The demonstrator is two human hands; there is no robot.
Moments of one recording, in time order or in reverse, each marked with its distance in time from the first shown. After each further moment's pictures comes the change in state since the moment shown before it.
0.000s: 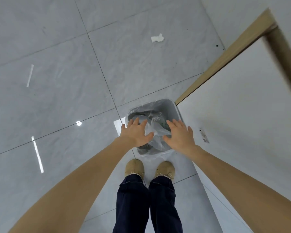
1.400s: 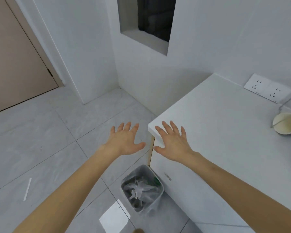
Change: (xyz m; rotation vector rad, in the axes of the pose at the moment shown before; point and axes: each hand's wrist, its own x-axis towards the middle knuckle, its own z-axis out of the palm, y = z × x) left_hand -0.300 0.115 -0.278 0.412 0.425 0.376; right_hand -0.308 -0.101 -0.276 -0.047 0.575 0.031
